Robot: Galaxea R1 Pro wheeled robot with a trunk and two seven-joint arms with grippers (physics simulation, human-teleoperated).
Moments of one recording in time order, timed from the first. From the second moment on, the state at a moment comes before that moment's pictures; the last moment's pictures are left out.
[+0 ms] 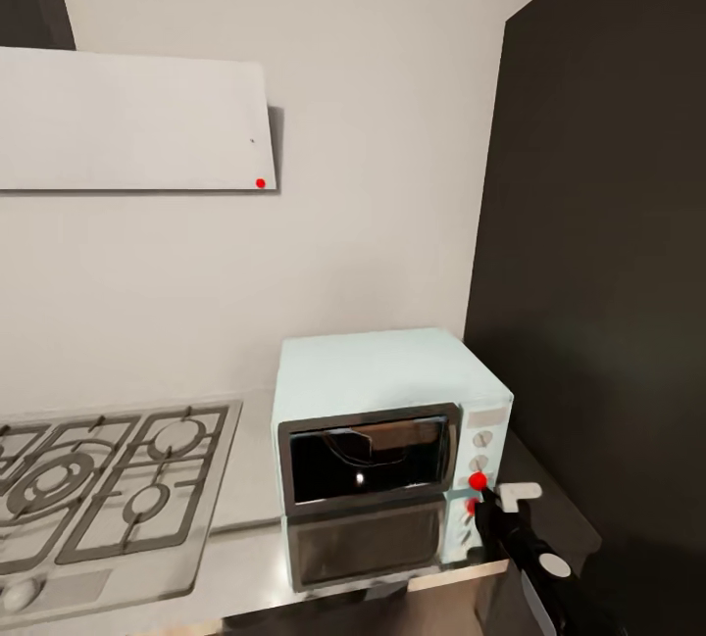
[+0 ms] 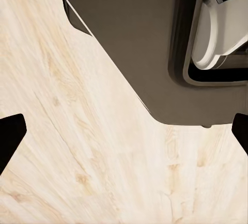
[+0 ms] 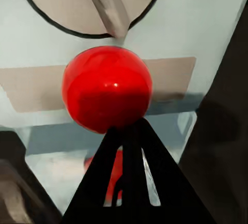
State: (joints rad) left arm 0.13 -0.03 -0.04 -0.02 0.01 0.17 -0.02; right arm -0.43 -0.04 -0.25 -0.57 0.18 -0.21 0.19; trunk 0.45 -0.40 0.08
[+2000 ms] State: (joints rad) left arm 0.13 -0.03 -0.04 -0.02 0.01 0.17 -0.02; right arm -0.43 -0.04 -0.25 -0.57 0.18 -0.22 0.20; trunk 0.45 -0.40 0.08
